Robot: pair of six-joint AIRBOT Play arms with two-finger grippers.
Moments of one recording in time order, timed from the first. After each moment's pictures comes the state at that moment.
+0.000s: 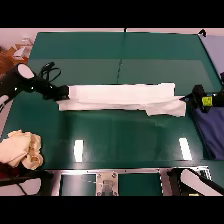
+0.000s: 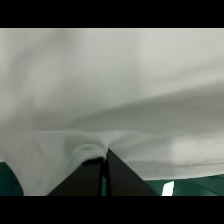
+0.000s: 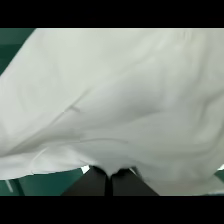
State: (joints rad) left arm -0.02 -1.43 1.21 1.12 -1.14 -1.47; right arm -0.50 -1.11 0.96 -0.88 1.26 1.54
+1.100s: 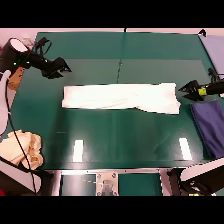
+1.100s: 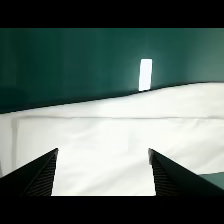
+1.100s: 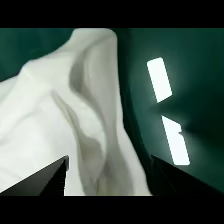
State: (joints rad) left arm 0.07 -1.78 1.77 0.98 -1.26 -1.49; right arm -0.59 -1.84 1.50 -0.87 1.32 1.22
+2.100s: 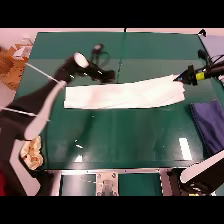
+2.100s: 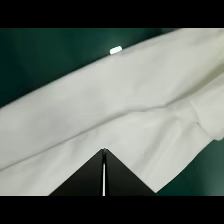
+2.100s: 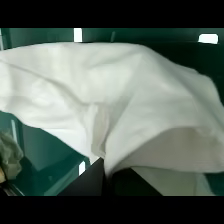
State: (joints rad) left arm -0.46 -1.94 1.79 0.91 -0.86 -1.43; right arm -0.44 -1.91 1.90 -0.76 1.69 1.26
